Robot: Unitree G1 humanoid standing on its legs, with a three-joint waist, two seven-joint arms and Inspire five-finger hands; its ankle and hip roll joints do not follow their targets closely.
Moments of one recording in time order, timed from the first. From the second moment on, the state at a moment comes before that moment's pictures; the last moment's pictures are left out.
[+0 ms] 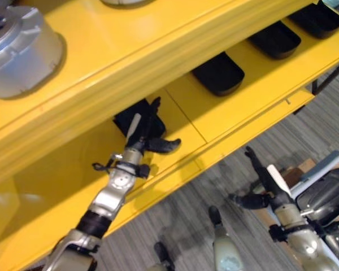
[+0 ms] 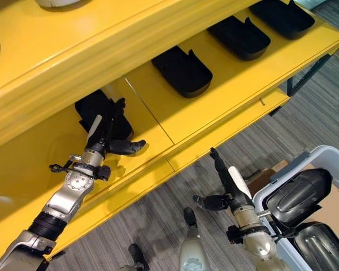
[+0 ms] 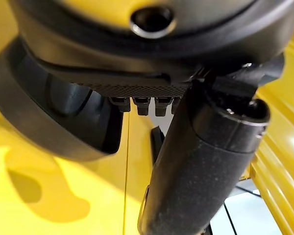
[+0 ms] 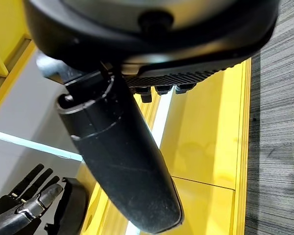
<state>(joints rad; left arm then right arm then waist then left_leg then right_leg) -0.43 0.49 -0.32 0.17 -0.23 -0.07 0.19 0.28 -0.57 0.06 -0.21 -0.07 -0.13 -0.08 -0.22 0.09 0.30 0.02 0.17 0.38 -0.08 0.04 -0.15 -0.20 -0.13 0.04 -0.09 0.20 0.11</state>
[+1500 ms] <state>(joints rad) 0.06 0.45 -0.14 -0.12 -0.62 -0.16 0.07 0.05 -0.59 0.07 -0.23 0.00 -0.22 -0.13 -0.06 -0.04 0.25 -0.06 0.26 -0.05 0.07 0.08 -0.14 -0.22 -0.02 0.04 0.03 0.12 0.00</state>
